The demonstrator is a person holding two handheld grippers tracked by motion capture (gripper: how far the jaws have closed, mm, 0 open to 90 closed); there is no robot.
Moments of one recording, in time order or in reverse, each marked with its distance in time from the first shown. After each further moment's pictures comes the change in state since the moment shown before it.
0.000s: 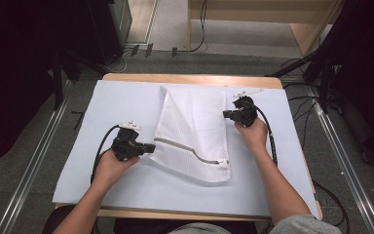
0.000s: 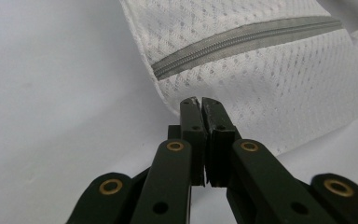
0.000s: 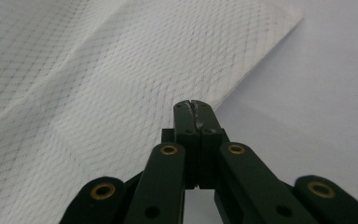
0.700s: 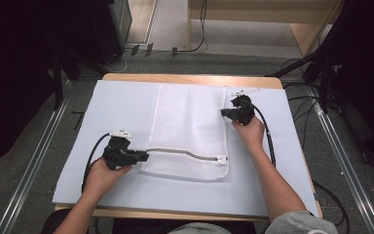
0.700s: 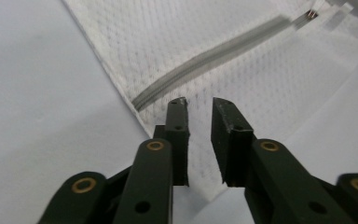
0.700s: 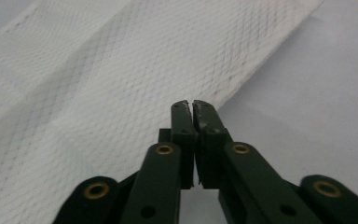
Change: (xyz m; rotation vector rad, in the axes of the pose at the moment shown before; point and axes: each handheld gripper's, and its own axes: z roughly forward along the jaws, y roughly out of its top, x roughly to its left) left arm -0.002 -0.023 -0.018 -0.011 0.000 -0.021; right arm 0.000 0.004 0.009 -0.025 -0.001 0.016
